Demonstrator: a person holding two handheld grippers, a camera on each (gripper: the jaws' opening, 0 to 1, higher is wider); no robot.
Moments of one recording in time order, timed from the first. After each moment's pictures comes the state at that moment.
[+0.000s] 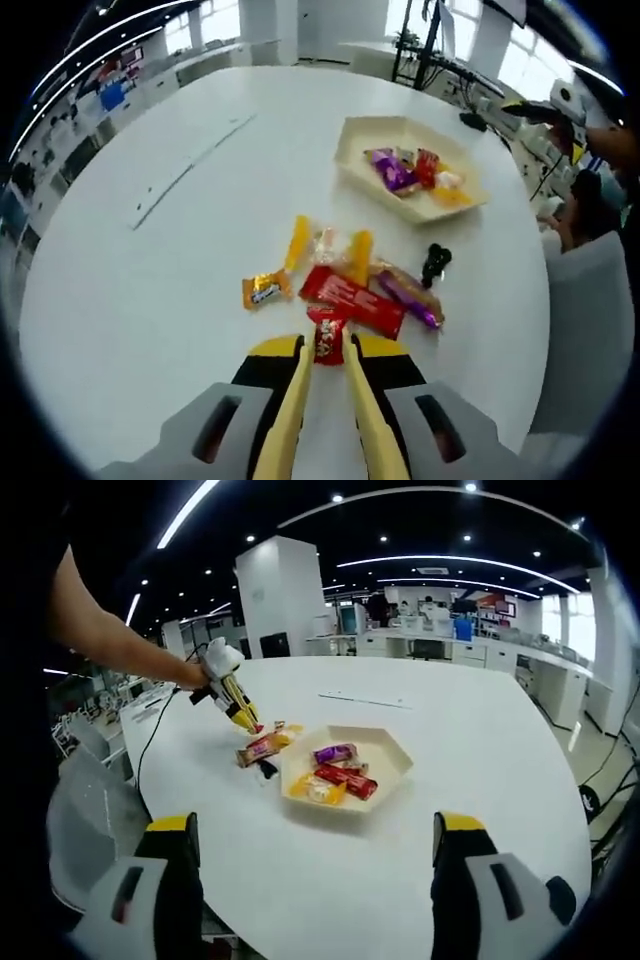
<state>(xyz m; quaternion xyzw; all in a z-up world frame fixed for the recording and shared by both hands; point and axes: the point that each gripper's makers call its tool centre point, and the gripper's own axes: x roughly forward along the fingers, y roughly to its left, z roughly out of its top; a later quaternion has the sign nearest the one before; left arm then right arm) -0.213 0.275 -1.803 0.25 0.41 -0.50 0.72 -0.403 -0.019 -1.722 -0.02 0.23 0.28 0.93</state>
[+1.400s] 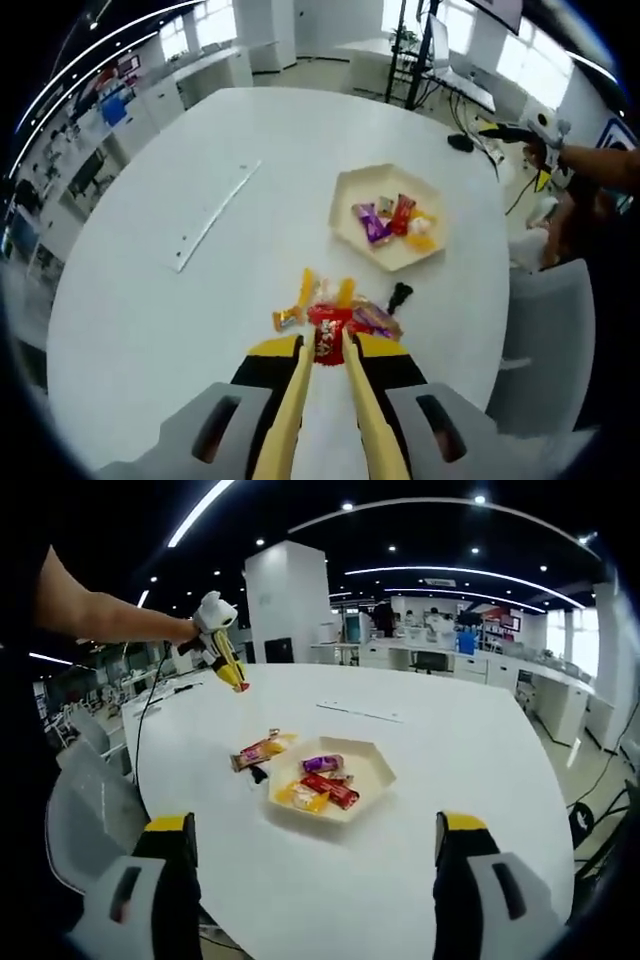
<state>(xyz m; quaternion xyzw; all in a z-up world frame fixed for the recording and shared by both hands) -0.212 0.267 -1.691 0.28 0.41 -0.50 0.71 -0.400 -0.047 -1.704 -0.04 0.21 0.29 0.93</state>
